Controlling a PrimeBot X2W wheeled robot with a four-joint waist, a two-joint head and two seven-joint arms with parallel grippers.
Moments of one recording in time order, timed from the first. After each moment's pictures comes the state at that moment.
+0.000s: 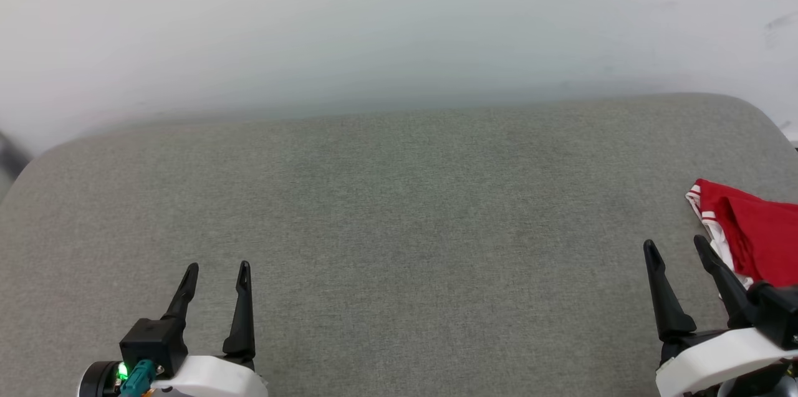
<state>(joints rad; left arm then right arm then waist) 0.01 0.41 -0.36 0.00 -0.51 0.29 -0.24 0.06 -0.12 -0.05 -0.08 0.20 0.13 0.00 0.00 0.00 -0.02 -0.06</state>
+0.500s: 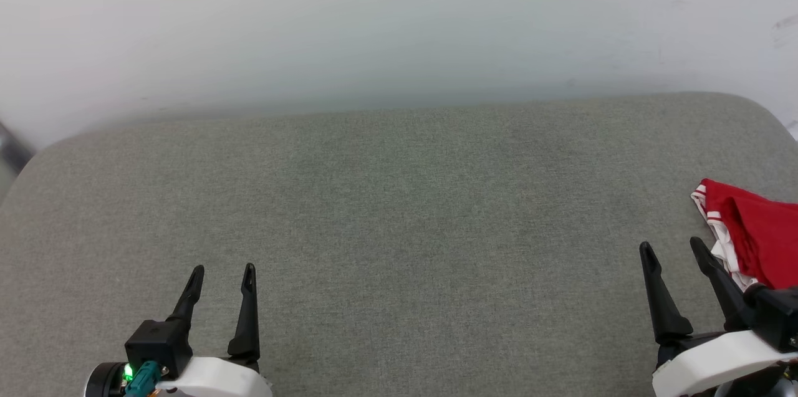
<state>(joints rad) 0.01 0.40 -0.37 0.01 -0.51 0.29 -0.25 0.08 -0.11 -0.04 -0.12 0.19 0.13 0.02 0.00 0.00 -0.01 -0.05</state>
